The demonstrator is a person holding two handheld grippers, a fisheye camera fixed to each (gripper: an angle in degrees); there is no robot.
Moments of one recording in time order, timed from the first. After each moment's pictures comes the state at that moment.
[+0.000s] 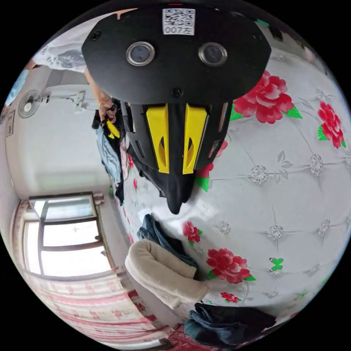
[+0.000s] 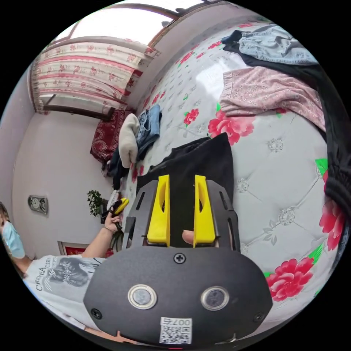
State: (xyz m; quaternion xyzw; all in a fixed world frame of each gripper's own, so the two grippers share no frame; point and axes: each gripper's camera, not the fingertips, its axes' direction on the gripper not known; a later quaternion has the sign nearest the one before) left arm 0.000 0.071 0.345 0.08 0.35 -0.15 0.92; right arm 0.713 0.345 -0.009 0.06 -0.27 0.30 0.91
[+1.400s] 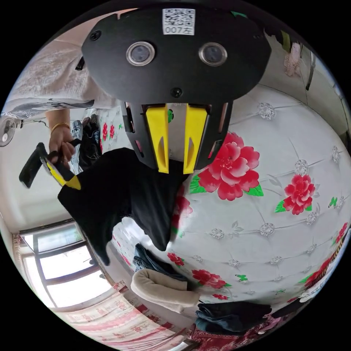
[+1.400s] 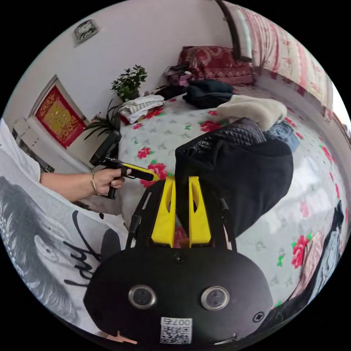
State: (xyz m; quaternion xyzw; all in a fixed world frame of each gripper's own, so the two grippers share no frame) left arm 0.012 0.223 0.335 0.08 0.29 -0.13 0.94; right arm 0.247 0.226 0.011 0.00 -0.20 -0.26 0.94
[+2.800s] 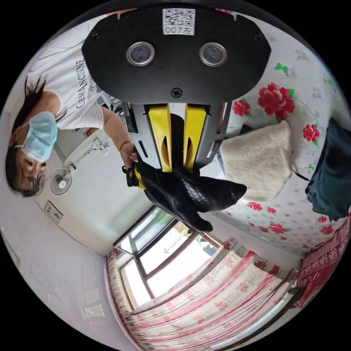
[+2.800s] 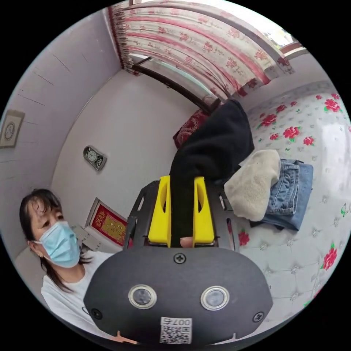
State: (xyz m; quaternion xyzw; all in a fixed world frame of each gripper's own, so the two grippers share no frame) left arm -0.099 -0.100 0.106 0.29 0.47 0.11 0.83; right arm 0.426 -0.108 -0.040 0.19 -0.48 0.04 0.85
